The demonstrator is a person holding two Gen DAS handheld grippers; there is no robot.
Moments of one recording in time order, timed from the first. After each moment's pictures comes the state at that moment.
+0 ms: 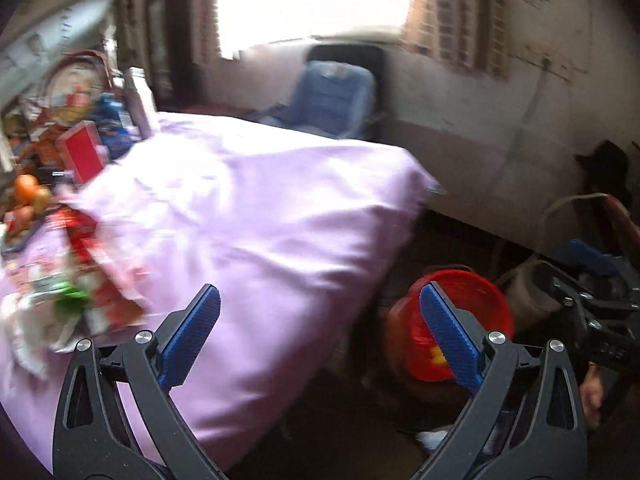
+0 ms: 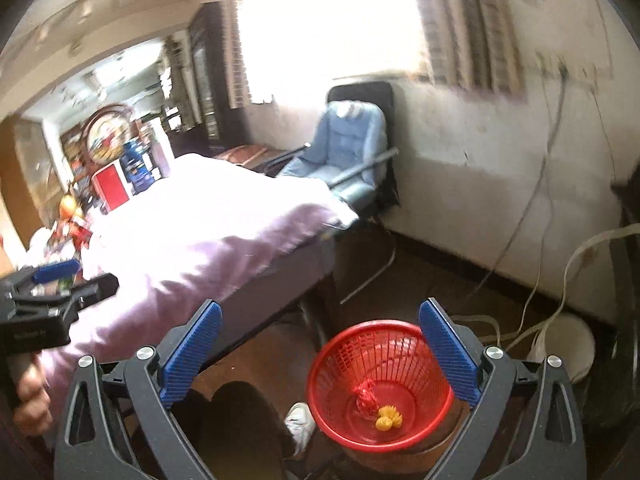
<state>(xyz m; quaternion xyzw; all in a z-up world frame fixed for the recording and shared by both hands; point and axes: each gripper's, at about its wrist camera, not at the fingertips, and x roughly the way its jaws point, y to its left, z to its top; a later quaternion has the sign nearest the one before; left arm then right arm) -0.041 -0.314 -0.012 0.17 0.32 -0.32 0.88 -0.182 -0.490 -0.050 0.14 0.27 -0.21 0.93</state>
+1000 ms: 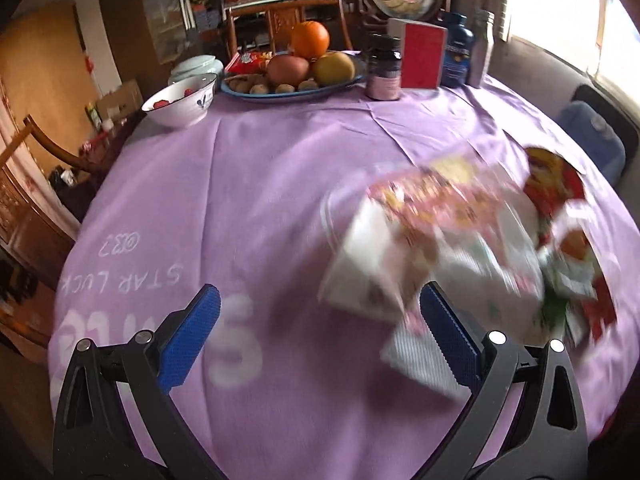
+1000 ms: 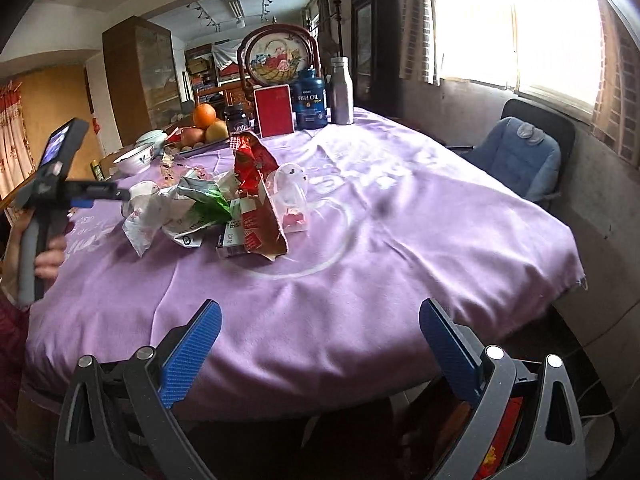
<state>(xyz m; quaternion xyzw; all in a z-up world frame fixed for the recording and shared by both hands) 0.154 0.033 -0.009 0.03 0.43 0.02 0.90 -0.055 -0.300 -0.033 0.04 0.33 0.02 0.94</state>
